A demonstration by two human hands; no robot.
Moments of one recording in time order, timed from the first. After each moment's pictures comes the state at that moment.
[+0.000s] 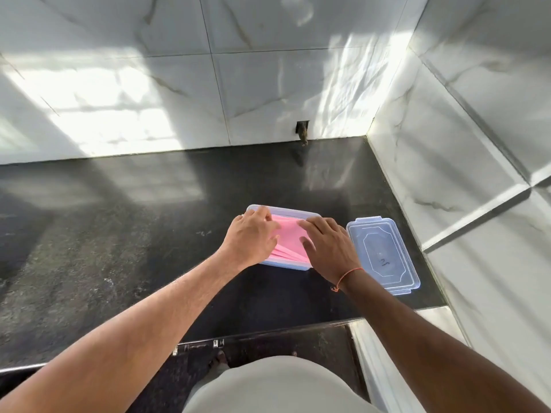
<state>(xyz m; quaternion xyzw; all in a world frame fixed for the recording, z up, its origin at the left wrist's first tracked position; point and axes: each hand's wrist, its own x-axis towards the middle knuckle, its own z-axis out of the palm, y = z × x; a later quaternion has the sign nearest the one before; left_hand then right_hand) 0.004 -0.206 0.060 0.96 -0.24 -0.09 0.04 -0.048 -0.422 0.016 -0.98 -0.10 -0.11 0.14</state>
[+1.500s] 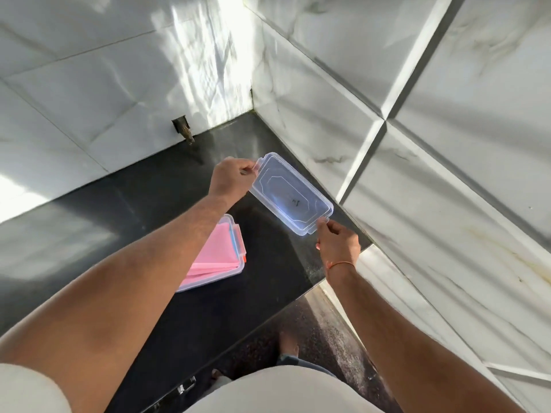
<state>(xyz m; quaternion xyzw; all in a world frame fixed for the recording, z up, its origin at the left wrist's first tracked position) 0.107 -0.407 0.053 0.90 -0.25 -0.09 0.35 -0.127 -0.525 0.001 -0.61 0.56 -0.17 0.53</state>
